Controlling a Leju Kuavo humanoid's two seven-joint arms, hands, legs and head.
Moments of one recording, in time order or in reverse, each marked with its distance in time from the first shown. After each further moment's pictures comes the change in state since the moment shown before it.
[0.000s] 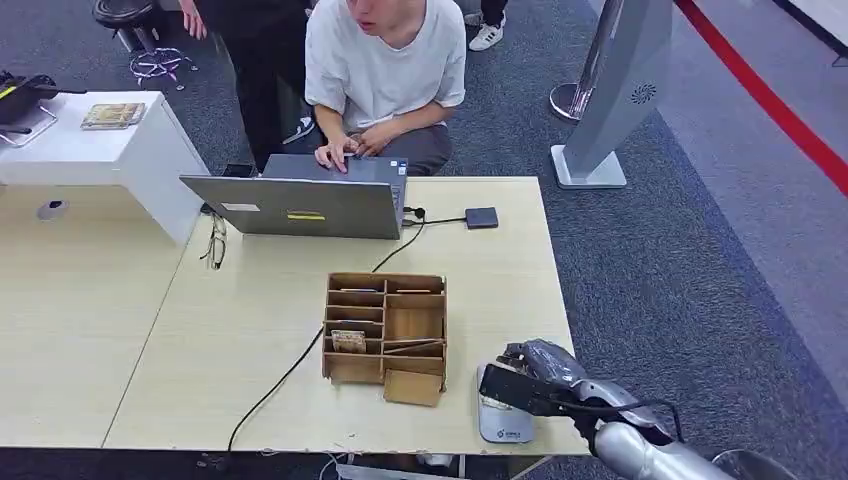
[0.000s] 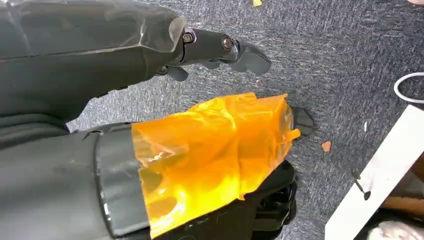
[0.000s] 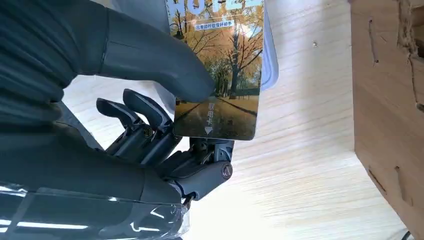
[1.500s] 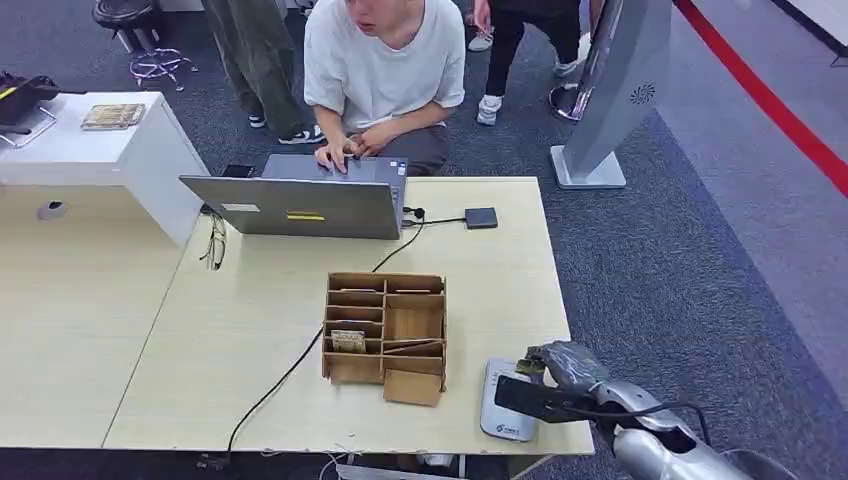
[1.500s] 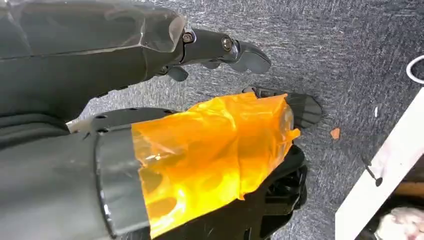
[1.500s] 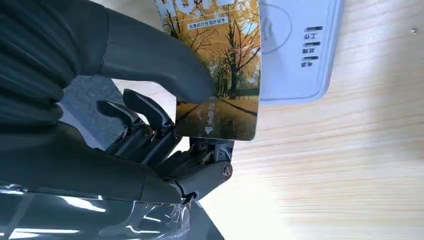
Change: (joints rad) left arm -0.001 -0.014 0.008 0.000 -0.022 -0.029 0.027; right arm 0.051 -0.056 -0.060 -0.042 0.142 0.056 0.035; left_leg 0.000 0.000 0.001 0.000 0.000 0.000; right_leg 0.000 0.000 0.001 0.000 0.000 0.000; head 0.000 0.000
